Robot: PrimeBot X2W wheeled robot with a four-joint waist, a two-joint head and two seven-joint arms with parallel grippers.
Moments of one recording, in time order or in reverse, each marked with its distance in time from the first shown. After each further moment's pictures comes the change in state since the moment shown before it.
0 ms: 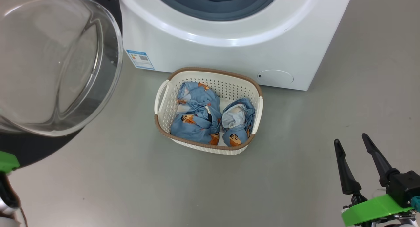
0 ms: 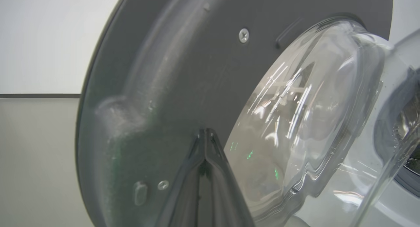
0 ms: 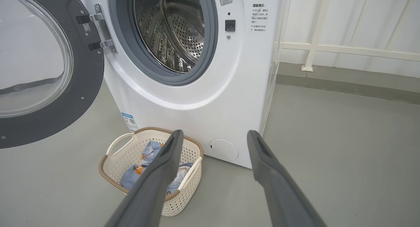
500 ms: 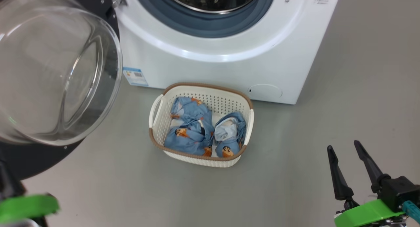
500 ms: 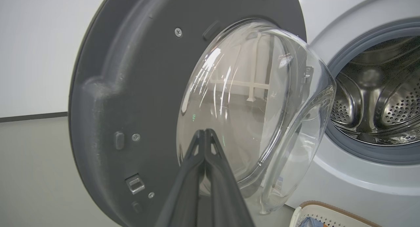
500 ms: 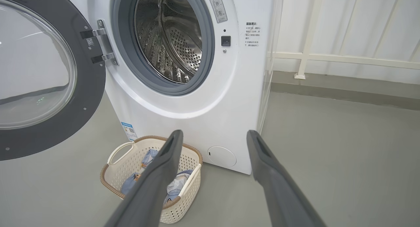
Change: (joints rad) left arm 0.276 -0.138 0.025 -0.301 0.159 -0.026 0.000; right arm 0.005 0.027 0.011 0.037 0.000 0.000 -0.022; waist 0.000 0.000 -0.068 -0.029
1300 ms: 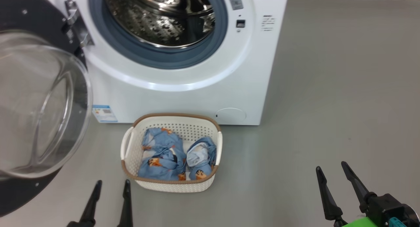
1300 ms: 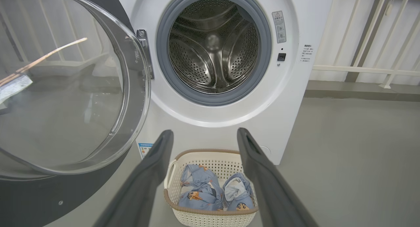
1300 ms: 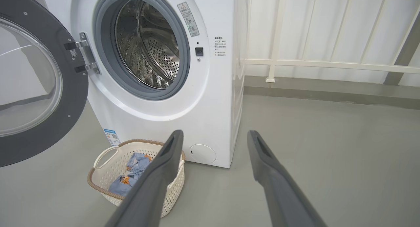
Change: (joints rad) left arm 0.292 -0.068 -0.364 -0.232 0.116 -0.100 0.056; right arm 0.068 0.037 0.032 0.042 -0.010 0.000 -0.019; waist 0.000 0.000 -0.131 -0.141
